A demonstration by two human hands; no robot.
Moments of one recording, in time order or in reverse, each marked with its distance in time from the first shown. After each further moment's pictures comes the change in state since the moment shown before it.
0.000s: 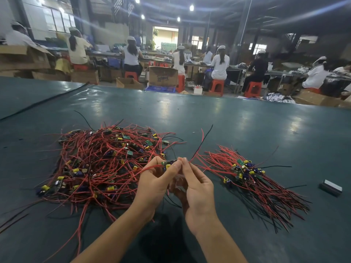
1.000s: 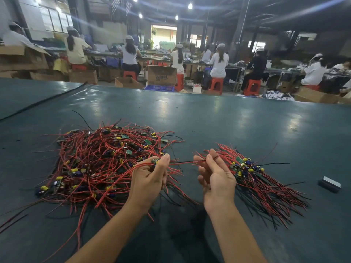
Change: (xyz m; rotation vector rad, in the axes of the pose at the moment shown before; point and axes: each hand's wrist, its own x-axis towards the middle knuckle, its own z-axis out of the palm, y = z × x) left_hand 0.002 0.005 -0.006 0.215 0.023 0.177; right_hand 0.024 -0.023 -0.024 0.098 0.282 -0.034
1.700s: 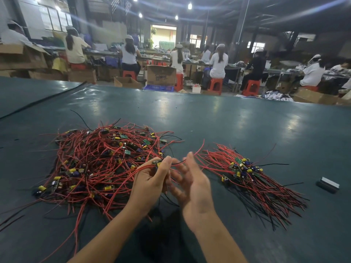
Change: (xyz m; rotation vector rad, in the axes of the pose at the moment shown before) left_hand -0.002 -0.006 0.005 -0.098 -0.051 -0.025; right_hand -0.024 0.023 0.013 -0.063 -0.307 0.155
